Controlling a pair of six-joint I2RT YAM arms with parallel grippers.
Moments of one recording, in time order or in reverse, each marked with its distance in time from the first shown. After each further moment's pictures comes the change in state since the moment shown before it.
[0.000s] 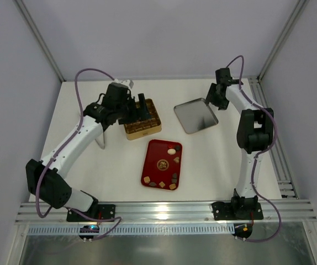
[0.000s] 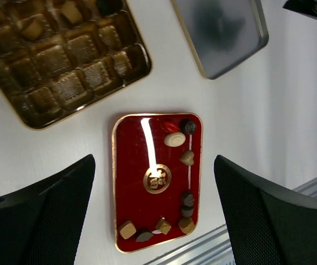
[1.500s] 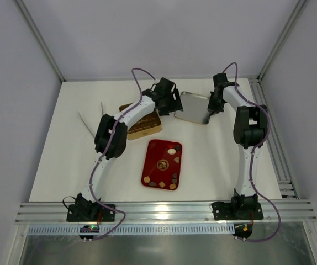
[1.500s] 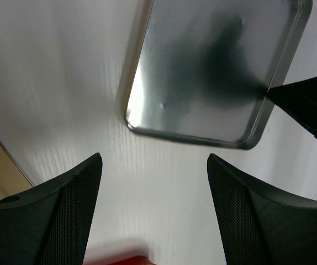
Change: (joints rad) left arm -0.151 0.953 0.735 0.091 -0.034 -0.226; right arm -0.017 0.179 0.088 -0.066 -0.068 -0.072
